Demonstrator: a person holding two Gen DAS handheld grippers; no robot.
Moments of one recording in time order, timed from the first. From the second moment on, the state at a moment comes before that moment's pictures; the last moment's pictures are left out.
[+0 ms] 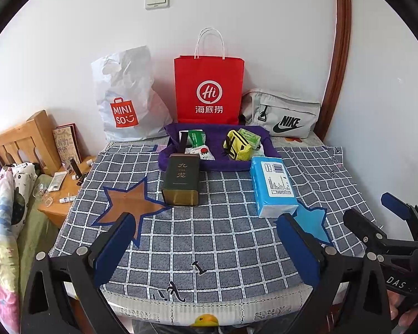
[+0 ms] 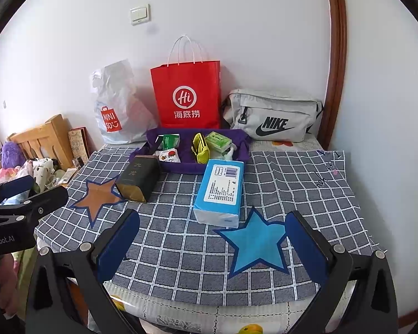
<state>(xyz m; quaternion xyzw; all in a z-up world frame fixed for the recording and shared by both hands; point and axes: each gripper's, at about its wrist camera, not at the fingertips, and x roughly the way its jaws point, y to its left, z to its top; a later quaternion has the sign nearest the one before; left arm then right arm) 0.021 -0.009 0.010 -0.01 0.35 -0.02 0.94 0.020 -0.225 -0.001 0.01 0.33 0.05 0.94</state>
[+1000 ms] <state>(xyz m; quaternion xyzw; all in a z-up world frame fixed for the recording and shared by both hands) 0.022 0.000 0.008 -0.01 0.35 -0.02 0.94 0.018 -0.222 0.001 0.01 0.32 0.05 0.95</state>
